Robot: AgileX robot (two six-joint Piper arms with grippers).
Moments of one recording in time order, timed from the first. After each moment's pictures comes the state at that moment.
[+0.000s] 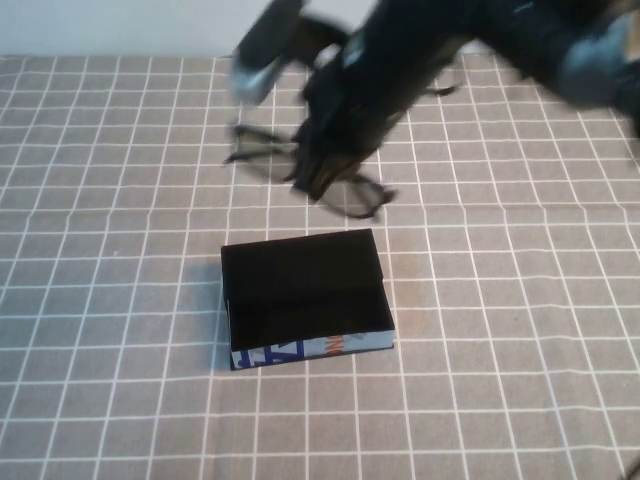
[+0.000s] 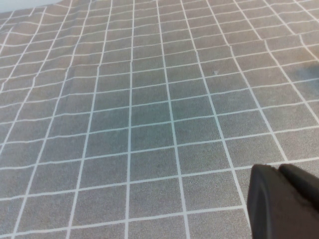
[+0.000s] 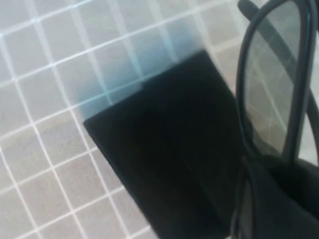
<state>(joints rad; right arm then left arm) 0.66 2.00 -2.11 0.20 1.24 -0.52 -0.06 -0.02 0.02 0.03 0.37 0.08</state>
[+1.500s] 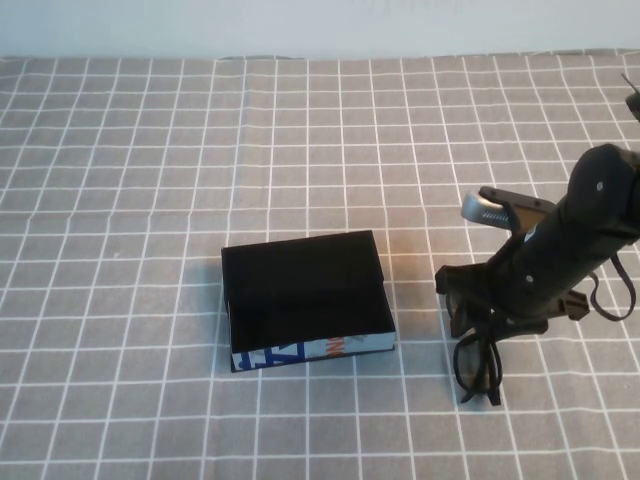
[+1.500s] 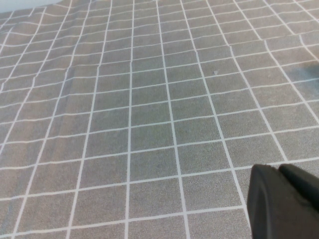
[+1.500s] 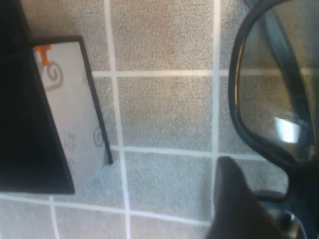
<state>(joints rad) 0.35 1.83 -1.16 0.40 0.78 0.12 -0.06 -0.02 0.02 0.03 0.37 0.08</state>
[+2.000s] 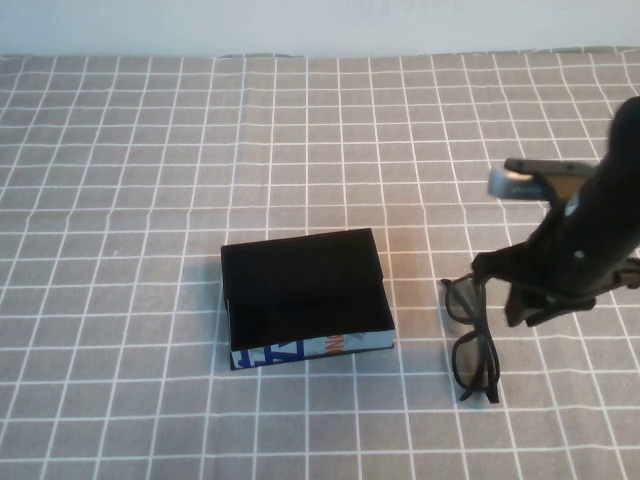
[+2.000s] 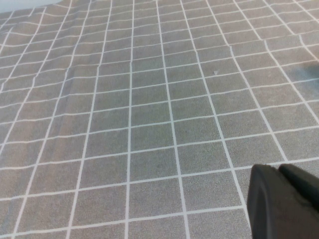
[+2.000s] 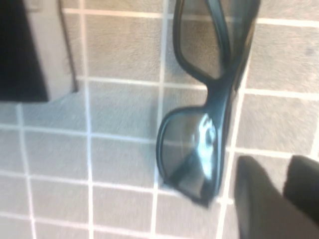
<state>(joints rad) 0.35 1.69 -1.22 0.20 1.00 0.19 -0.06 -0.02 0.02 0.03 0.37 0.08</state>
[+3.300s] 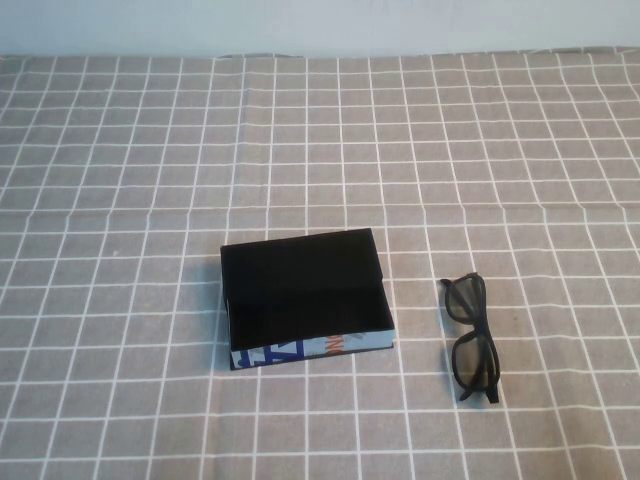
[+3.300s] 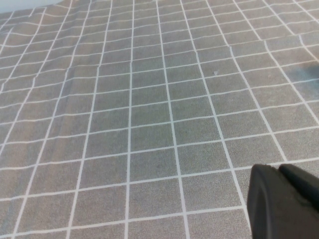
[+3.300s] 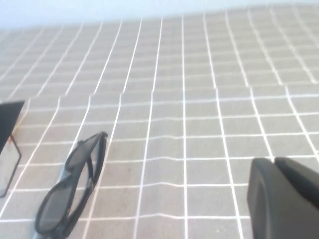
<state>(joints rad) 0.11 0.20 -0.01 0.11 0.09 0.04 -0.06 -0.02 0.02 0.03 0.37 0.08</state>
